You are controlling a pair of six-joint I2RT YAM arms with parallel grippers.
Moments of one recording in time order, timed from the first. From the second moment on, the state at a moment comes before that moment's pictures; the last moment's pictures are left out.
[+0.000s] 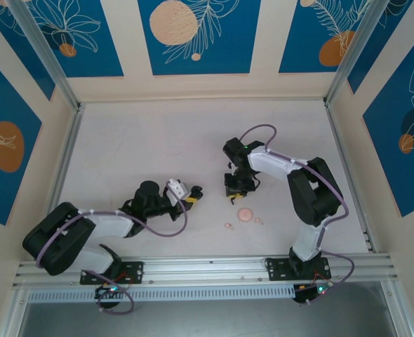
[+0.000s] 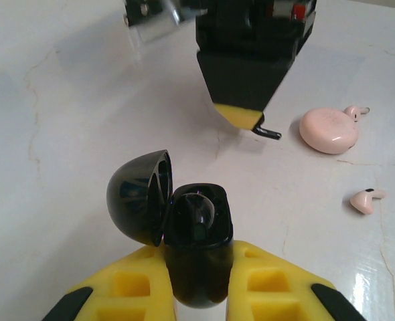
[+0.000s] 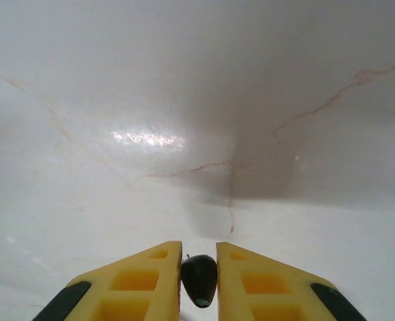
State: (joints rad) left arm -0.66 1.40 0.29 0.70 0.42 0.15; right arm 0.54 1.79 1.19 -0.92 -0.23 0.53
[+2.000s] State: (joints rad) left arm -0.69 1.85 0.38 1.27 0.40 -0.13; right arm 0.61 1.51 0.87 -0.20 -0.28 0.91
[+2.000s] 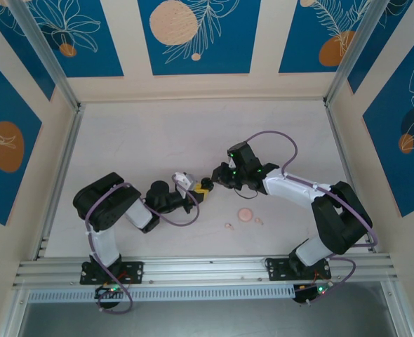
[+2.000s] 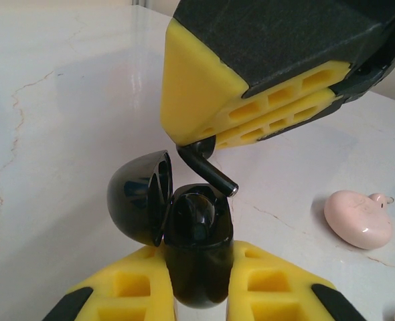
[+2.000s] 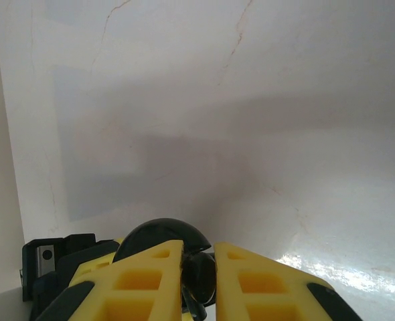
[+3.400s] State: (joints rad) left arm -0.69 1.82 0.40 1.27 0.39 -0.29; right arm 0.69 1.47 0.86 -0.13 -0.10 0.89
